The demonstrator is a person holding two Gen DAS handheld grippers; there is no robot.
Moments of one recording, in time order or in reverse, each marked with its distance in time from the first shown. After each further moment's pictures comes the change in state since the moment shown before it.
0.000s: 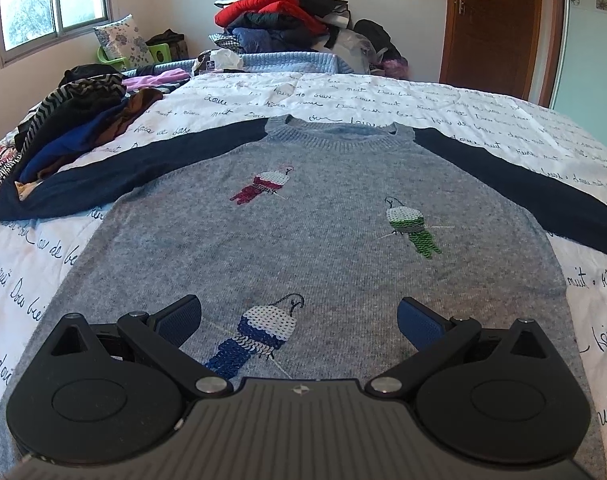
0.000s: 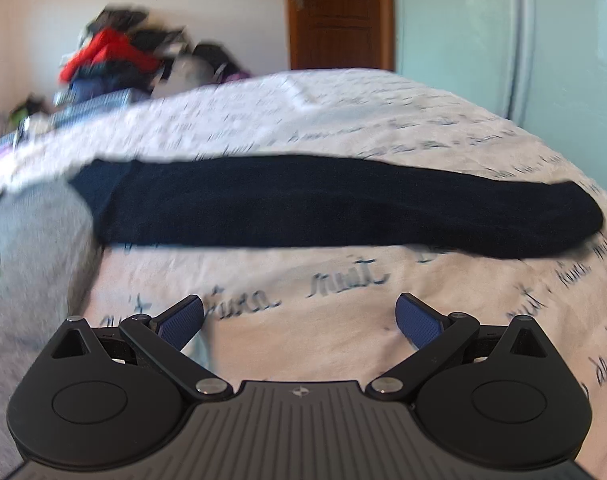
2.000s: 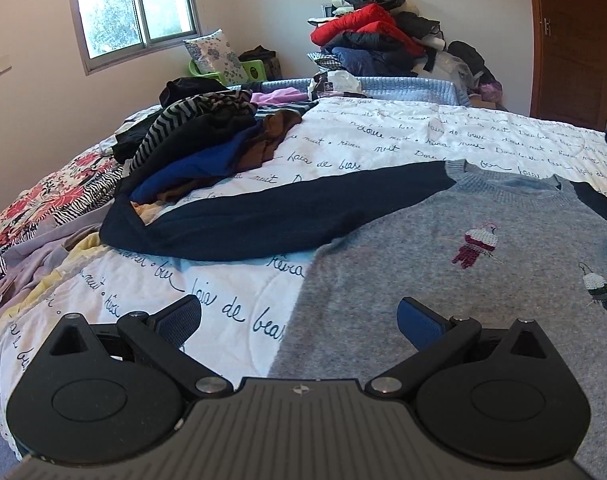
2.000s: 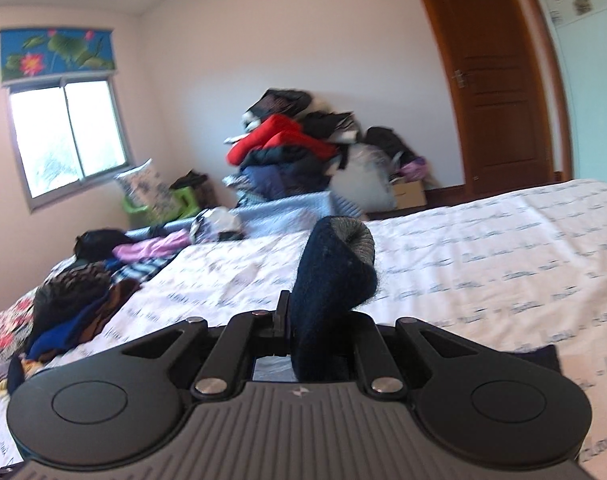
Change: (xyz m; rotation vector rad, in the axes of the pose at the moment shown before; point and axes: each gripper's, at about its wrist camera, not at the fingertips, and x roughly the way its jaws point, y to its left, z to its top) left arm 0.008 0.140 0.038 -0.058 -0.060 0.266; right arm 0.005 0.239 0.096 -0.175 -0.152 0.560
